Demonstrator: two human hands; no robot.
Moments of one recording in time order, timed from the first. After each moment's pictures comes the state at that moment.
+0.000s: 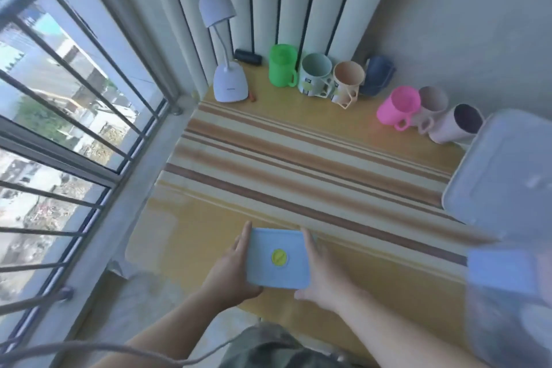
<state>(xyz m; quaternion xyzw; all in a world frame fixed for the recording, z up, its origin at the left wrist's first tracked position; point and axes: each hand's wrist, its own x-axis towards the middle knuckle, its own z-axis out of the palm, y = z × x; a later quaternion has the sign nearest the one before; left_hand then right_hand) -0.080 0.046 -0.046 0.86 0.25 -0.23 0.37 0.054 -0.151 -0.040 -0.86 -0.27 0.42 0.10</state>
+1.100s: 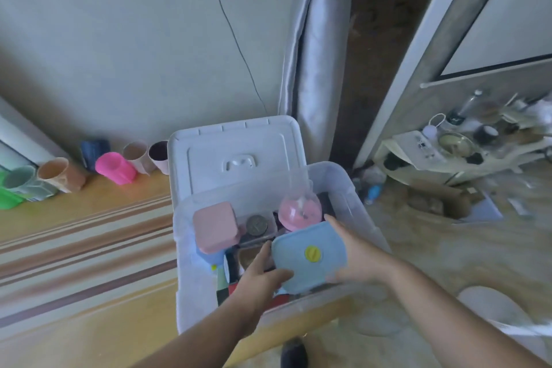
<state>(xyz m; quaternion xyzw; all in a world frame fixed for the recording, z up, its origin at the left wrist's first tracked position) 0.124 -0.572 0.097 0.66 0.16 -0.29 0.67 0.176 -0.817 0.113 -0.88 -0.08 0.29 0.36</state>
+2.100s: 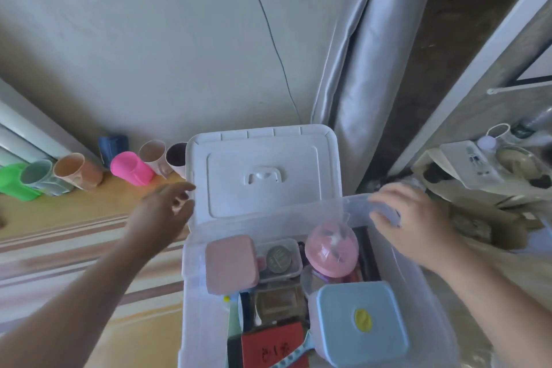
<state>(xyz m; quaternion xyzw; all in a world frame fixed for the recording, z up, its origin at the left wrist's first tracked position) 0.300 -0.363 0.115 0.96 0.07 0.03 0.25 0.323 -0.834 0.128 -0.96 -0.15 -0.05 0.21</state>
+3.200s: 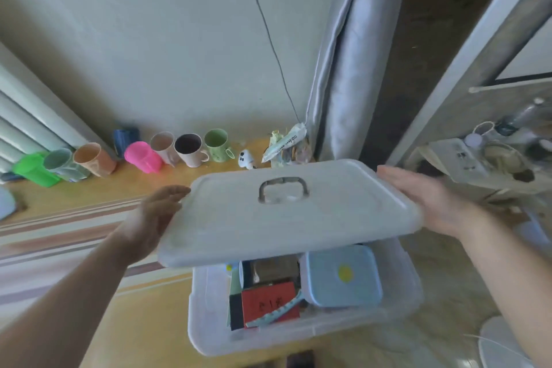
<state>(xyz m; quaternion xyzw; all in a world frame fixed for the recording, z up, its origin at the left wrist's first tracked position) 0.221 -0.366 0.153 0.65 0.19 -0.12 0.72 0.297 -0.875 0.180 -0.74 0.04 0.27 0.61</state>
